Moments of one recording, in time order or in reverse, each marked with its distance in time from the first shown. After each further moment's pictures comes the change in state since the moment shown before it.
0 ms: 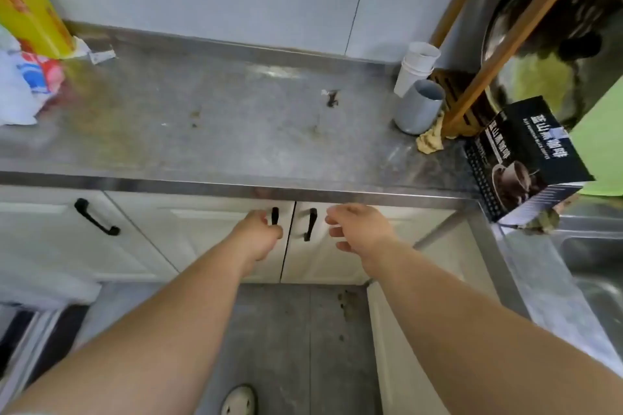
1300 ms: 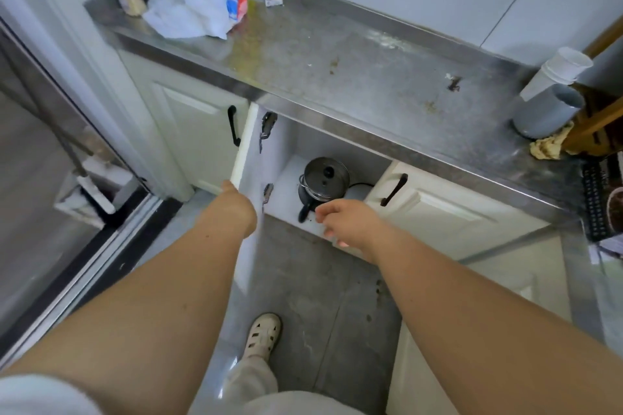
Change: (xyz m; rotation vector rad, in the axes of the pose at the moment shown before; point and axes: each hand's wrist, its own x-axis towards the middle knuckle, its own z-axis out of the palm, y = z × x) left_hand -0.113 -0.124 -0.101 0.431 0.461 -0.322; right_hand -0.073 0.035 0.115 -0.528 -0.457 -0.148
